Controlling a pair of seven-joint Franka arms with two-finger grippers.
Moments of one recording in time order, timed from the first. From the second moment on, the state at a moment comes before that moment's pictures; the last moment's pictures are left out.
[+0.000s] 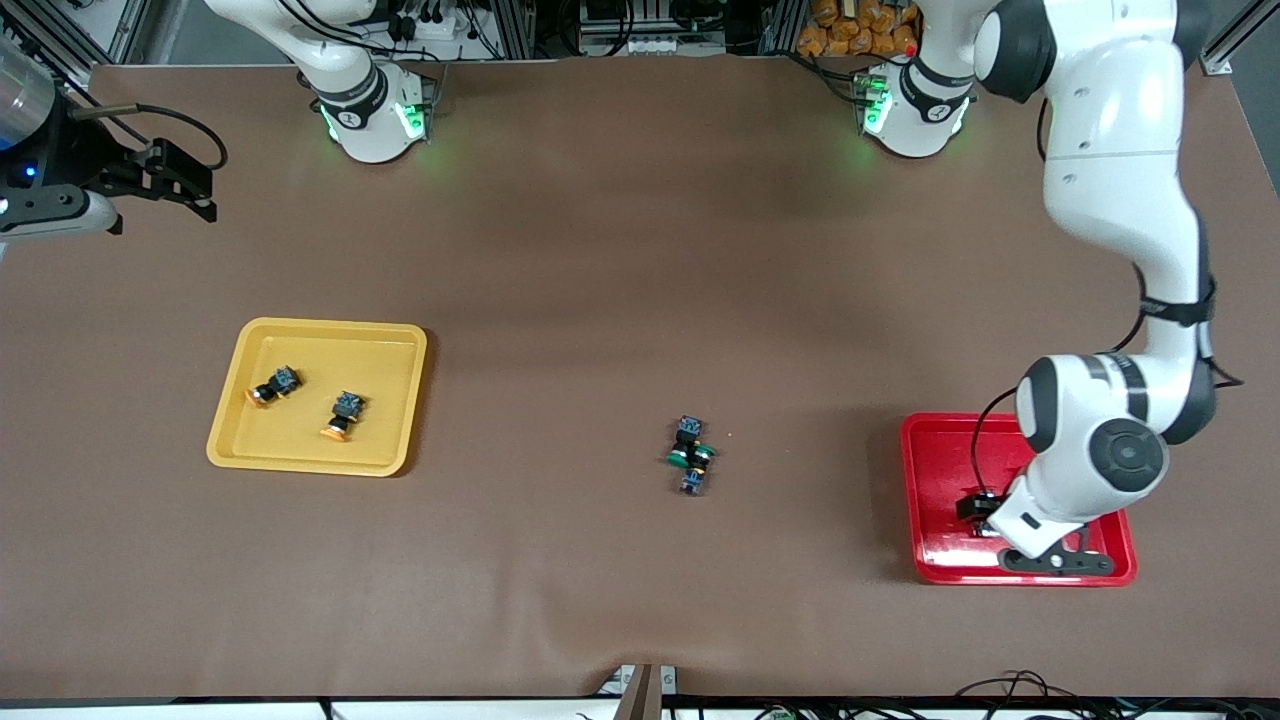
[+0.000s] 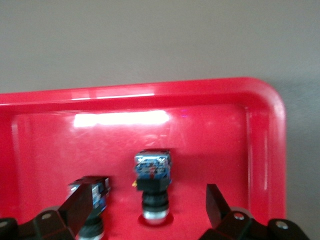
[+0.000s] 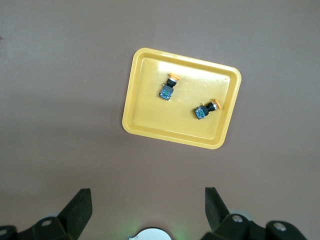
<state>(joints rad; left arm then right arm) -0.16 0.80 0.16 -1.34 0.02 2.23 0.00 -0.02 -0.05 0.13 -1.53 -0.01 1.40 -0.05</state>
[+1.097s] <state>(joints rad) -0.14 0.21 0.16 -1.55 -0.01 1.87 0.00 -0.08 -0.05 0.19 -1.53 -0.01 1.39 -0.05</state>
